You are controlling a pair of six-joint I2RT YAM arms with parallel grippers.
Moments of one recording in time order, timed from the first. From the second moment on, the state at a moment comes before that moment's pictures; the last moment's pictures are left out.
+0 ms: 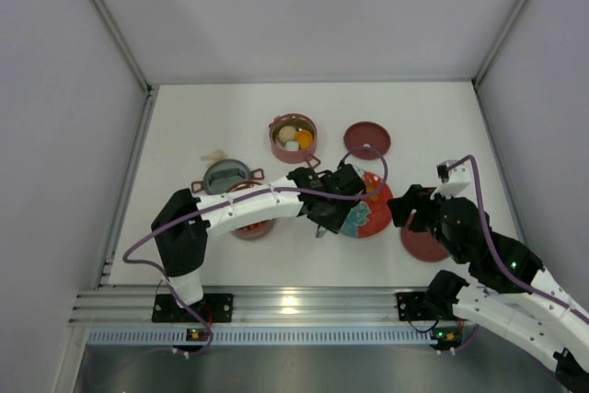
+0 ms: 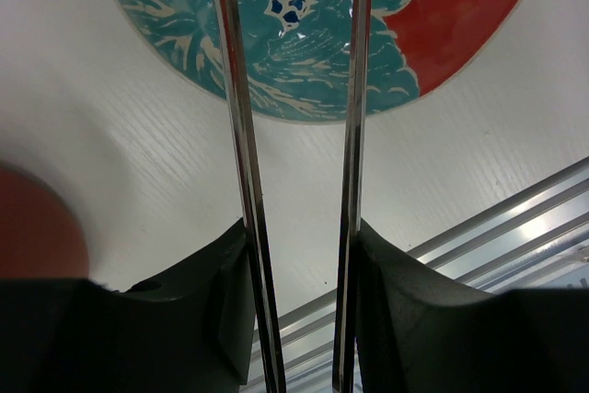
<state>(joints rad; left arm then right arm) -1.11 1.78 1.47 -0.83 -0.15 -0.52 0.85 0.45 0.75 -0.72 0.47 0.56</state>
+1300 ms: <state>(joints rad) -1.10 1.79 1.41 -0.78 -0.14 -0.52 0.85 0.47 0.75 -0.72 0.47 0.56</state>
